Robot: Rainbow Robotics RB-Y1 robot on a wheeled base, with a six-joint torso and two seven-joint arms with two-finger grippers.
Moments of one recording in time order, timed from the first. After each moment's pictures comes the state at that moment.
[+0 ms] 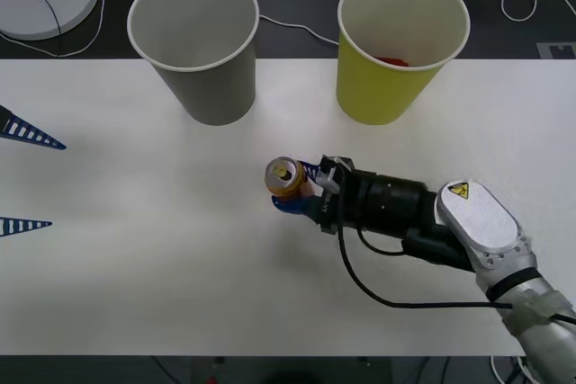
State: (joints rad) right arm -0.27 -0.35 0.30 -1.37 1.46 -0.81 0.20; left arm -0.12 1.04 0.30 -1.66 -1.48 -1.57 -0.09
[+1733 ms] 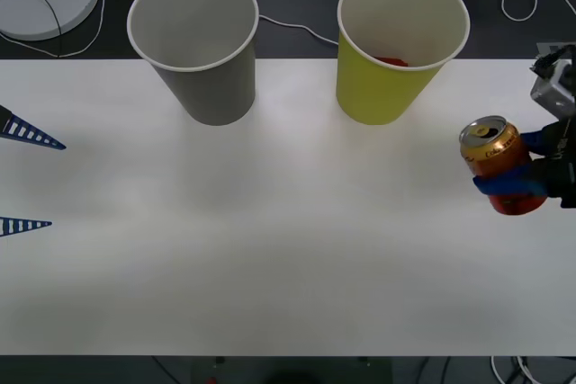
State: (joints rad) right arm -0.03 -1.13 -0.25 -2.18 1.63 -1.30 -1.09; left arm -0.12 1.04 0.30 -1.66 -1.48 -1.57 -0.09
